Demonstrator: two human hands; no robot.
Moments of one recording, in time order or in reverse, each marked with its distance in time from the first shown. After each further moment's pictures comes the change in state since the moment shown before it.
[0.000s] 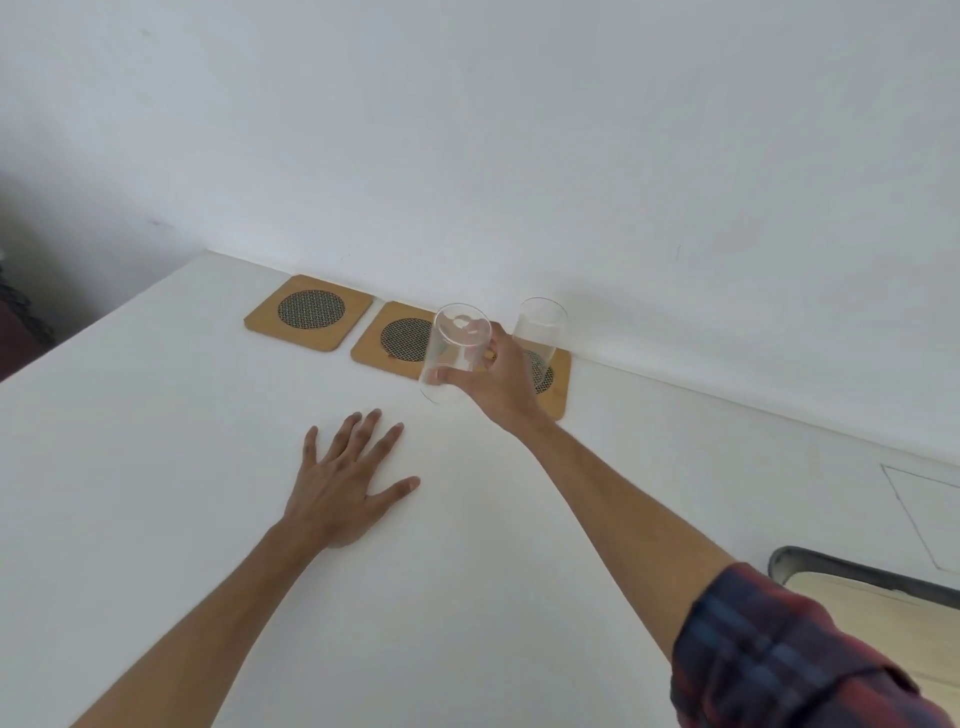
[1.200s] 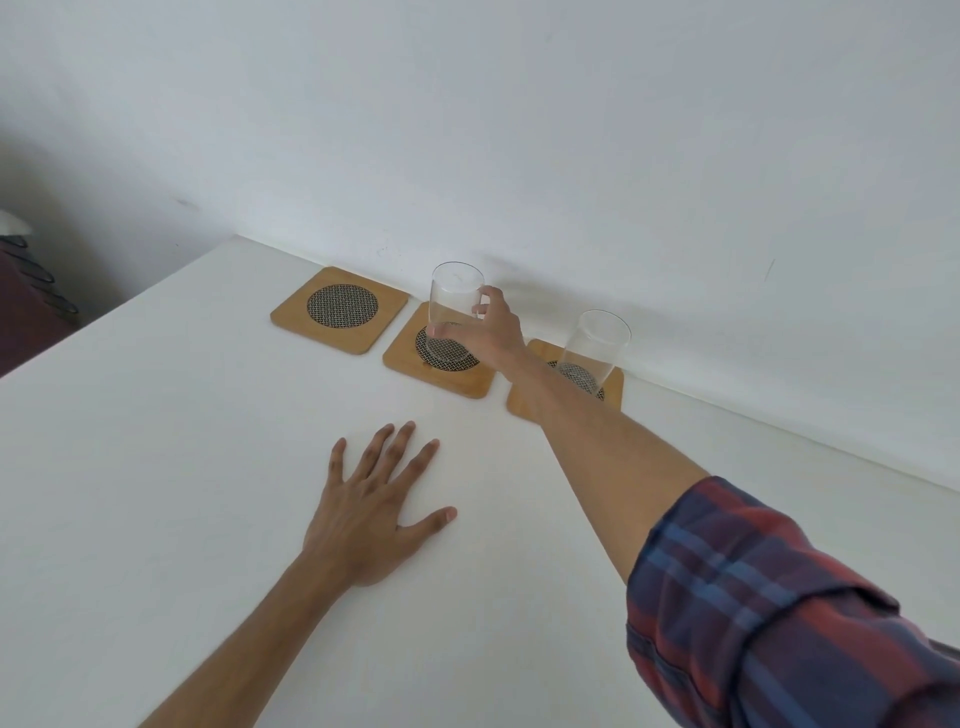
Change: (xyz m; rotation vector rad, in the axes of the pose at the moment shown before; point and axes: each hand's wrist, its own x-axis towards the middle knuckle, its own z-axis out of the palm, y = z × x) left_hand 0.002 -0.001 0.002 -0.006 0.022 -0.002; right_hand 0.119 0.007 0.062 -0.183 -0.138 0.163
